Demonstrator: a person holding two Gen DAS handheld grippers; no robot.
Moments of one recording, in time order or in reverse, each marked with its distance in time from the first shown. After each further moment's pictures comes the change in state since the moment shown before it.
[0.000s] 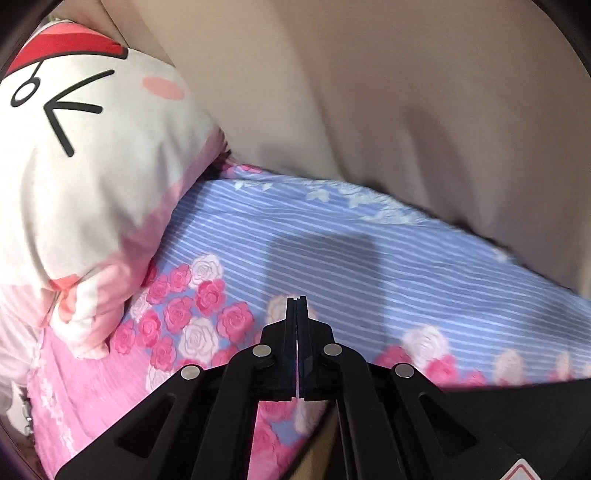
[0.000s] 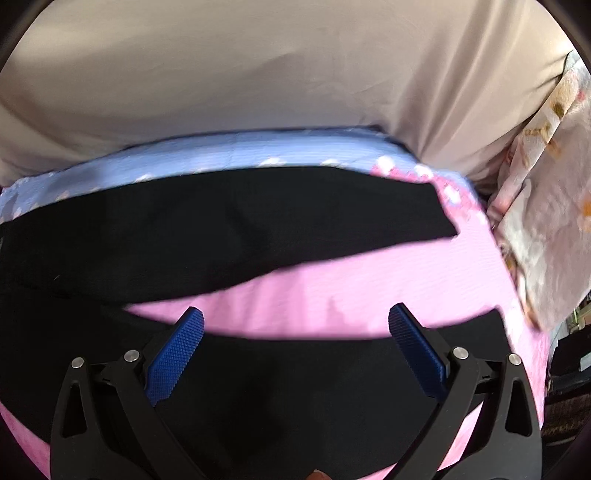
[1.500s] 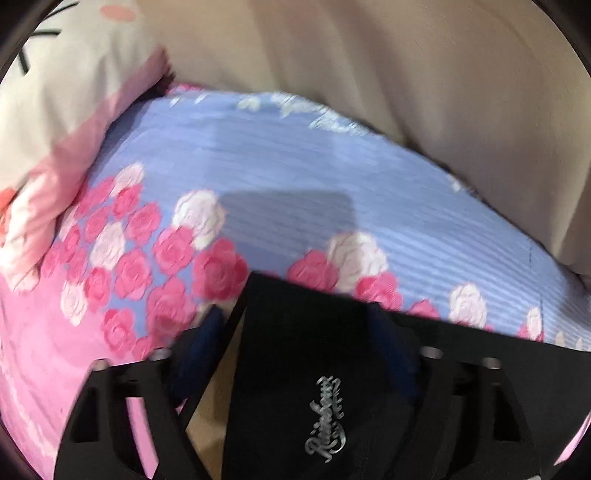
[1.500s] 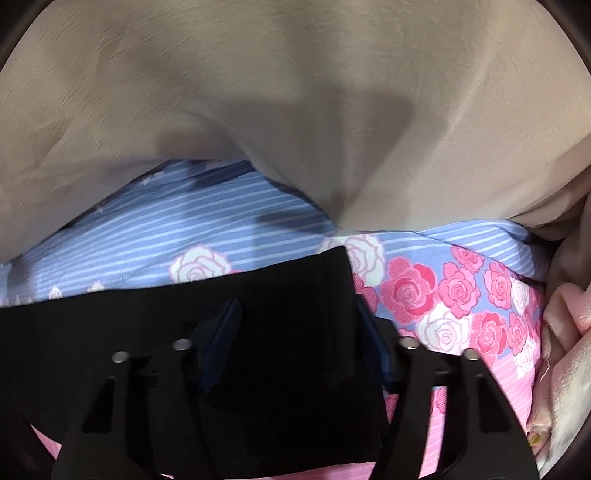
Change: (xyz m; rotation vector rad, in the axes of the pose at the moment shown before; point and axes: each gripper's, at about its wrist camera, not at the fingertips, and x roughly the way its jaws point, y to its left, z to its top) left arm 0.015 -0.035 -0.049 -0.047 0.179 -0.163; right arm 0.279 -0.194 0.156 0.097 0.106 0.207
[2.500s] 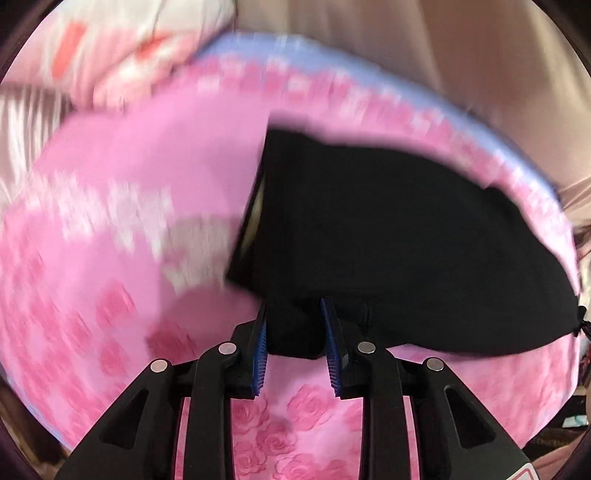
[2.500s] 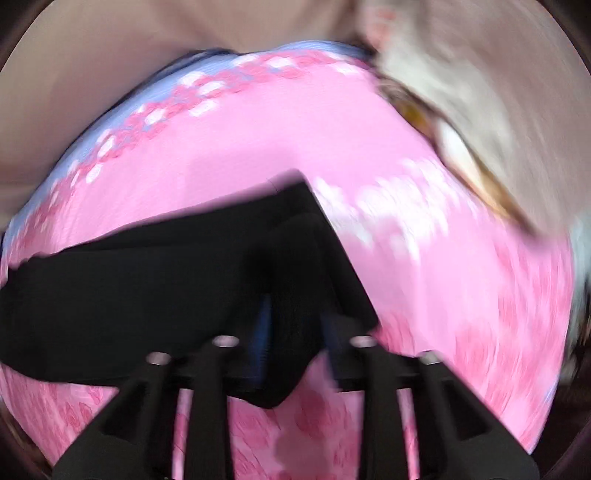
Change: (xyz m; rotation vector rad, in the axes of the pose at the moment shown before) left arm -0.155 0.106 -0.265 0.114 0.079 -0.161; right arm -0.154 -0.084 -0.289 0.202 0.042 -0.029
